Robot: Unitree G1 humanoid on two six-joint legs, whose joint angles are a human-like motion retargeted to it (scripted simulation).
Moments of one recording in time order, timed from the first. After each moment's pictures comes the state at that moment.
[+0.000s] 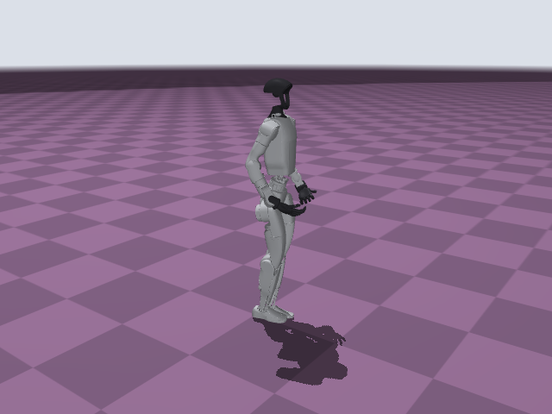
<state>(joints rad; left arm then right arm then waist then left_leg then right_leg) 0.30 0.13 -0.02 0.72 -0.38 0.10 -1.01 0.46 -0.29 0.24 0.60 1.01 -0.17 0.59 -0.02 -0.01 -0.40 -0.31 -0.09 0.36 0.04 -0.04 0.01 -0.37 0.13 -0.10 0.22 -0.20 0.06</state>
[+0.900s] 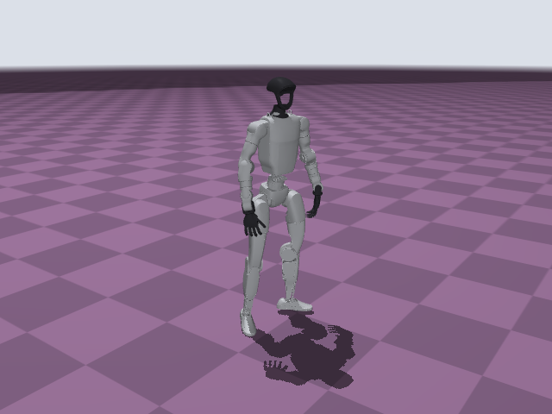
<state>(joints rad) -0.05 0.27 -0.17 1.36 0.46 -0.01 -0.40 0.02 -0.42 0.55 1.14 -0.08 -0.07 0.29 0.01 -0.01 -0.28 -0.28 0.15 0.83 0.03 0.05 -0.07 -0.34 -0.22 -0.43 0.17 0.03 0.11</state>
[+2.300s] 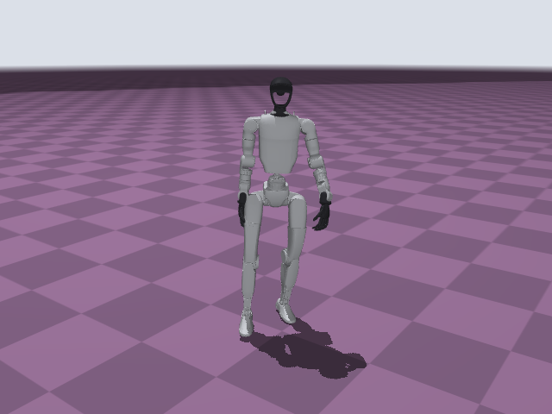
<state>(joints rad) -0.26 0.26 0.03 1.34 0.56 -0.08 -0.34 0.13 -0.06 0.03 1.47 0.14 -0.14 0.03 -0.05 0.00 -0.40 -0.32 0.00 0.28 0.13 -0.05 0.02 -0.67 -0.08 -0.08 0.35 0.12 0.06</state>
